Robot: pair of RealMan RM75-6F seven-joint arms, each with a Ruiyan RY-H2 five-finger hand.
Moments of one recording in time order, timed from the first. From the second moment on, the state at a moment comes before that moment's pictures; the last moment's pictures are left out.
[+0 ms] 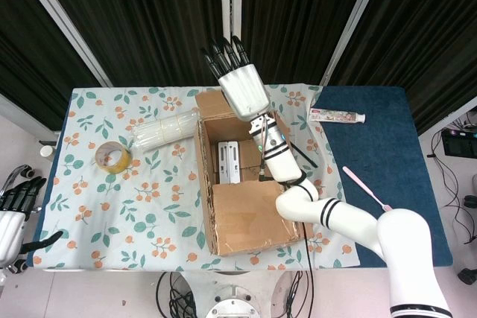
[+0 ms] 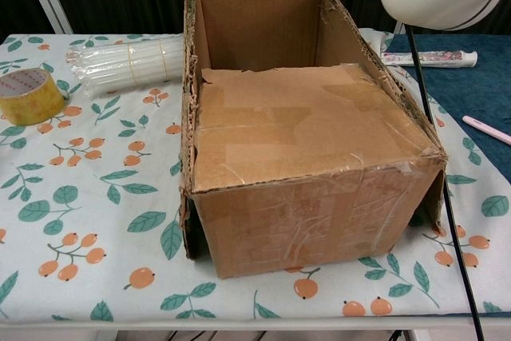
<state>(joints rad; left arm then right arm) -0.05 -1.05 0.00 -1.59 1.60 1.56 -0.05 1.21 -1.74 0.49 -1.04 -1.17 1.07 -0.48</state>
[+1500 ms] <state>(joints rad) -0.08 -1.06 0.01 -1.58 1.63 1.54 -0.09 1.40 -1.06 0.05 -1.88 -0.46 0.43 -0.32</state>
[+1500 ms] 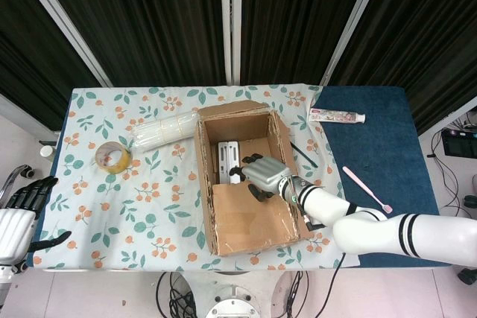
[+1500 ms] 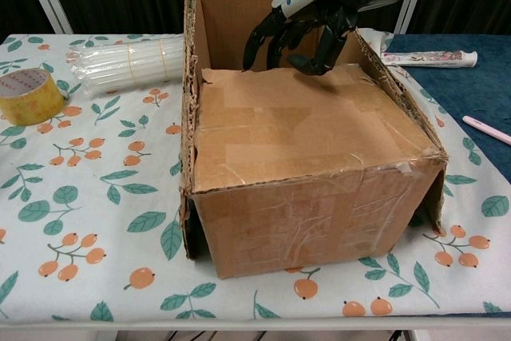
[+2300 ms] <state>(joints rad) -0.09 -1.09 0.02 -1.59 1.65 1.55 -0.05 1.11 -0.72 0.33 -2.15 -0.84 0.29 0.05</state>
